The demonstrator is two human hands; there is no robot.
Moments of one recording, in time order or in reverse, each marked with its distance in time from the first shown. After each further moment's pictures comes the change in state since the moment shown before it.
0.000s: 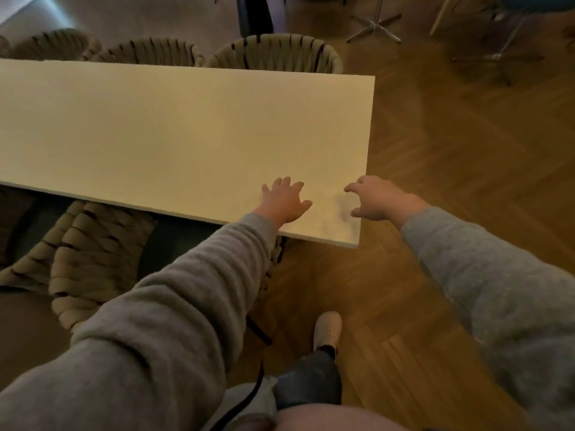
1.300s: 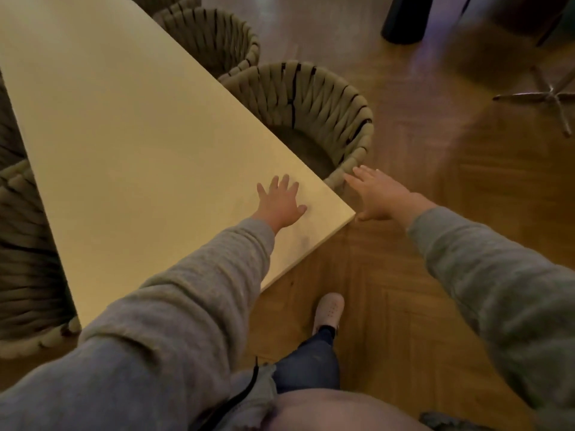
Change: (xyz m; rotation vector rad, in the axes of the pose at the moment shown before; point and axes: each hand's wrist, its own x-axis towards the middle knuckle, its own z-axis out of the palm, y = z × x) left_hand 0.413 0.144 -0.130 -0.189 0.038 -0.635; right_hand 0.440 0.298 -0.225 -0.387 -0.007 -0.731
